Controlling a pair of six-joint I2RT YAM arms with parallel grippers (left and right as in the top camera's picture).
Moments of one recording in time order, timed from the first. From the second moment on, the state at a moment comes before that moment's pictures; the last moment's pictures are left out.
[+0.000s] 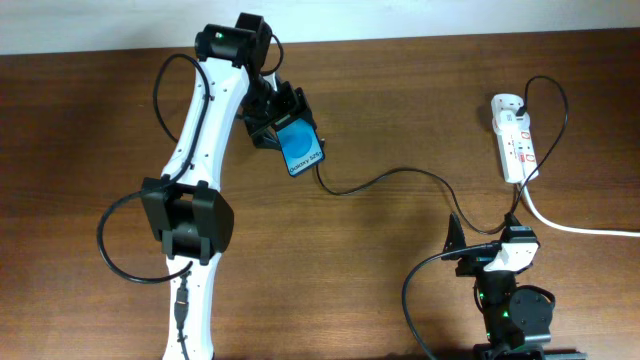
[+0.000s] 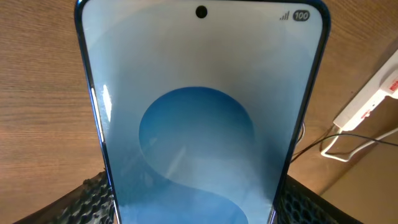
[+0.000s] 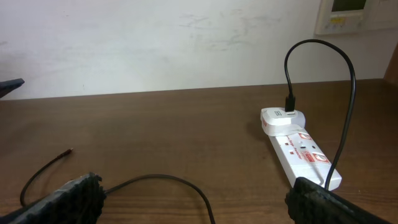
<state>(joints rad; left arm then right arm) -0.25 2.43 2.52 -1.61 0.47 -0.58 0.02 0.01 0.01 -0.07 0.03 0.08</state>
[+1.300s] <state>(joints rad) -0.12 2.43 2.52 -1.68 1.21 -0.93 0.02 0.01 0.01 -0.07 0.03 0.08</state>
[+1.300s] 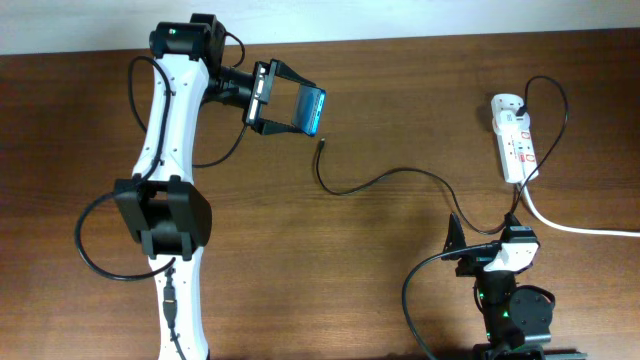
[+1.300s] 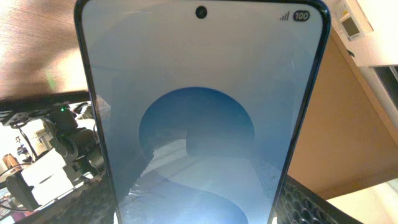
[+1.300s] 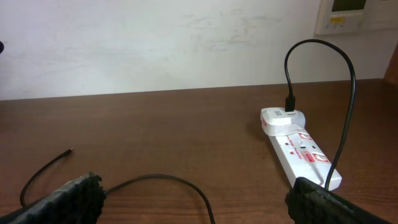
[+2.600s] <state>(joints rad) -0.12 2.43 2.52 -1.68 1.11 -0.95 0.02 0.01 0.01 -0.07 0.03 0.08</state>
